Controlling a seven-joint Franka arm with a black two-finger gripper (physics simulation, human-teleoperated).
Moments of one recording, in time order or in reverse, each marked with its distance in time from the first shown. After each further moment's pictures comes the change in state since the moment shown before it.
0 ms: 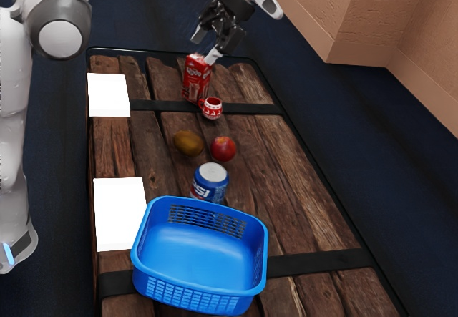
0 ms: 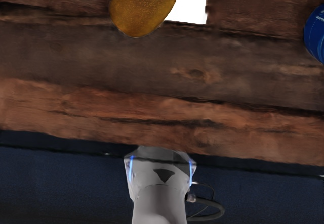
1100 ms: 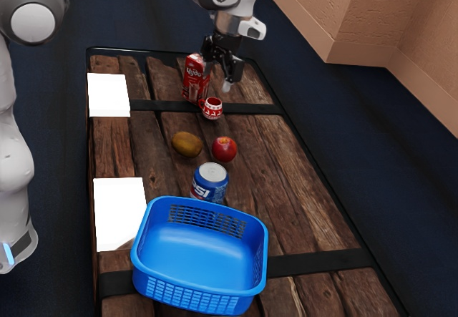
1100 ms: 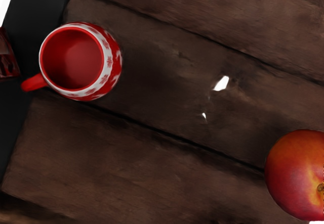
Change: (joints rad) arm 0.332 -0.180 -0.182 -0.638 -0.013 0.875 -0.046
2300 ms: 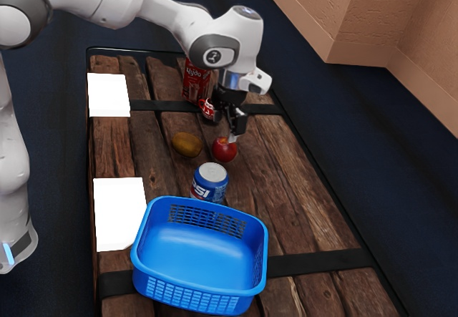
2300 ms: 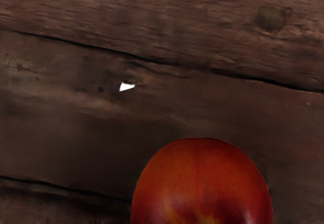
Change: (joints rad) arm -0.091 -0.069 -0.064 -0.320 -0.003 0.346 -0.009
